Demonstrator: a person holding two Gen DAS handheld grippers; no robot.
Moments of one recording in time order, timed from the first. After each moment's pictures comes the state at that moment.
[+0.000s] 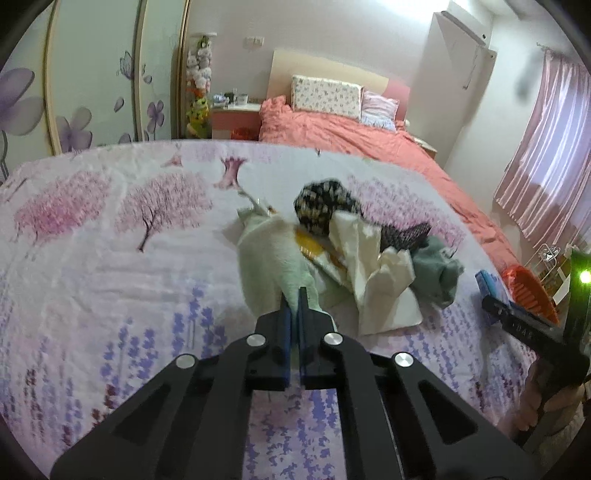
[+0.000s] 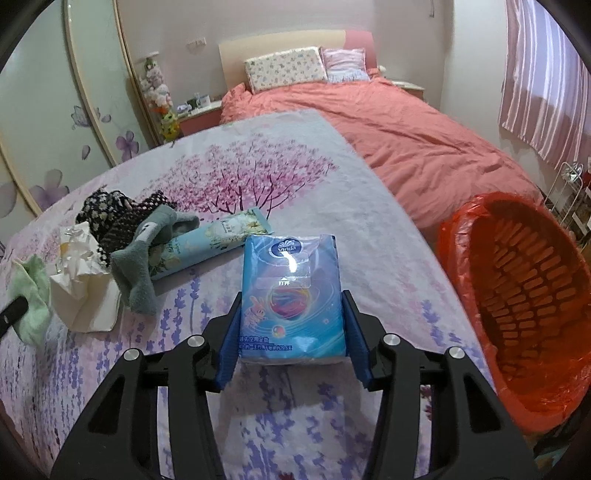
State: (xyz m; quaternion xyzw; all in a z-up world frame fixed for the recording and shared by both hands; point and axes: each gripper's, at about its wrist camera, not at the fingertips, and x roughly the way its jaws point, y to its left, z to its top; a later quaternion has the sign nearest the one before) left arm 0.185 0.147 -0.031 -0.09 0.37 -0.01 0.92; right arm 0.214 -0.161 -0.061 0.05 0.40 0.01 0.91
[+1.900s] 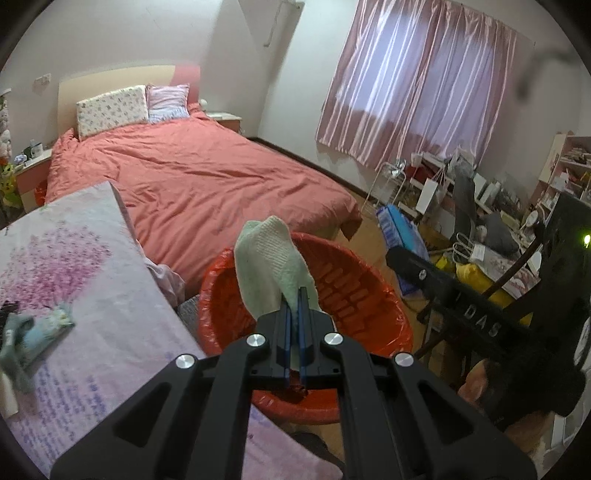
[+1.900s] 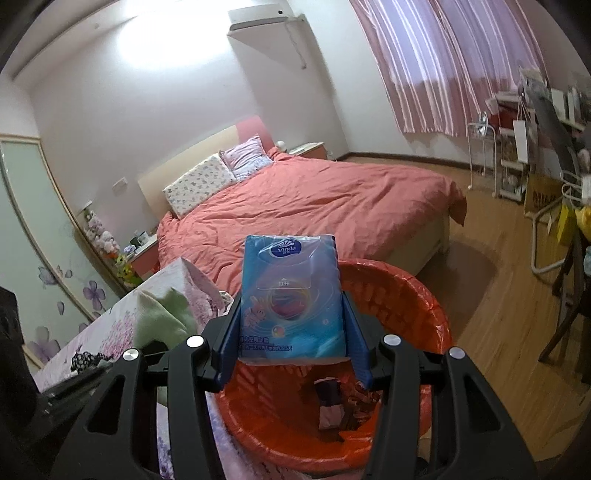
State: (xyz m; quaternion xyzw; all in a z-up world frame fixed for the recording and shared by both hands) left arm 0.206 -0.234 -0.008 0.01 0.36 -0.36 0.86; right arm 0.141 -0.381 -0.014 0.23 0.24 -0.12 0.94
